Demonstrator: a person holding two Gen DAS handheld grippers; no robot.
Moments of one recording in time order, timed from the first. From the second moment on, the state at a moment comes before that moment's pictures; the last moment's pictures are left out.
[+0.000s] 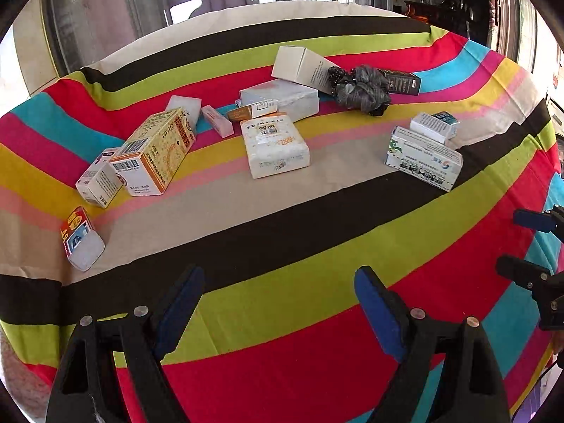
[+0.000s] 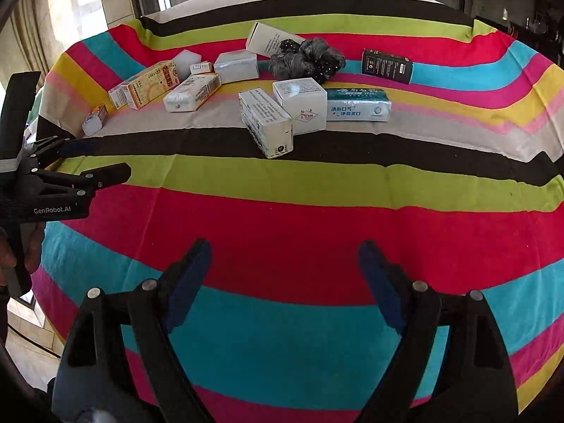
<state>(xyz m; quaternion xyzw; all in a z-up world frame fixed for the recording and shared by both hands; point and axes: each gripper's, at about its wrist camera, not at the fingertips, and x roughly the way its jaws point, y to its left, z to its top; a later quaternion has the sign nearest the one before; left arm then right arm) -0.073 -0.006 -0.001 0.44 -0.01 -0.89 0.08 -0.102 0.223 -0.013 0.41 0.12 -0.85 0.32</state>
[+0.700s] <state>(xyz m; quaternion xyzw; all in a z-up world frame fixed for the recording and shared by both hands) -0.211 -0.034 -0.016 0.46 0.05 -0.88 0.11 -0.168 0.129 -0.011 0.40 0.17 -0.82 0.36</state>
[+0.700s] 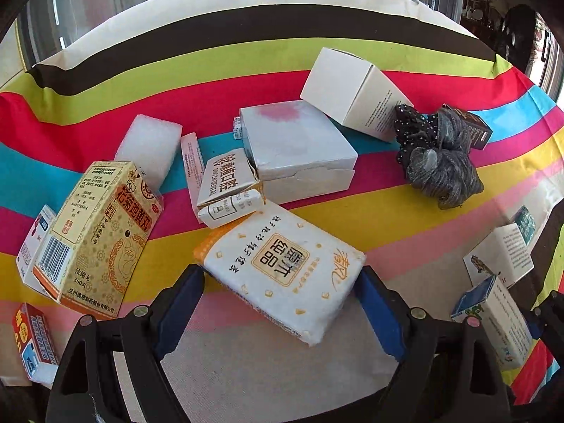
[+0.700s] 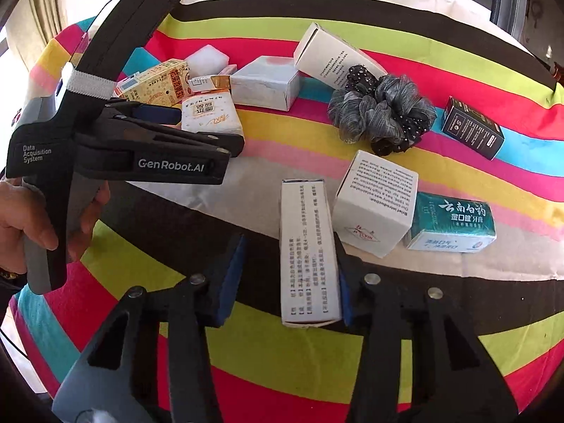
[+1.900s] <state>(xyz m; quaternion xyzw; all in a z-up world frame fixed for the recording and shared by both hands) -0.085 0.002 -0.008 0.42 0.11 -0.90 0.06 -0.105 0.155 -0.007 0.40 0.17 -0.84 0.33</state>
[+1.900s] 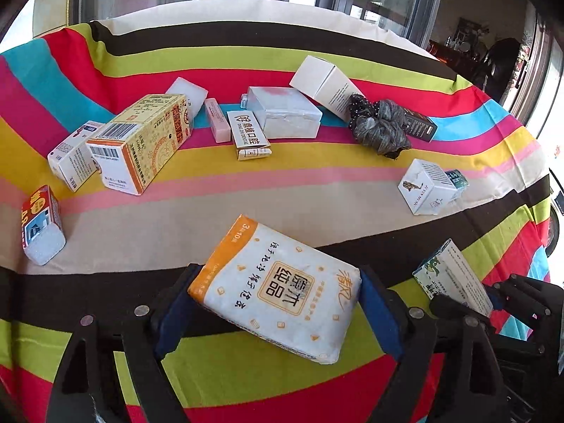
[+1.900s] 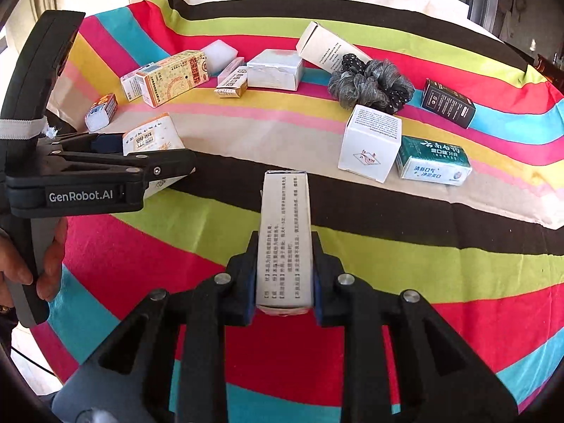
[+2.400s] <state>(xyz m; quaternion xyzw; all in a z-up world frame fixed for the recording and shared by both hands) -0.009 0.048 0.008 0.39 0.07 -0.92 0.02 -0.026 0.224 0.013 0.37 0.13 -0.87 0.31</state>
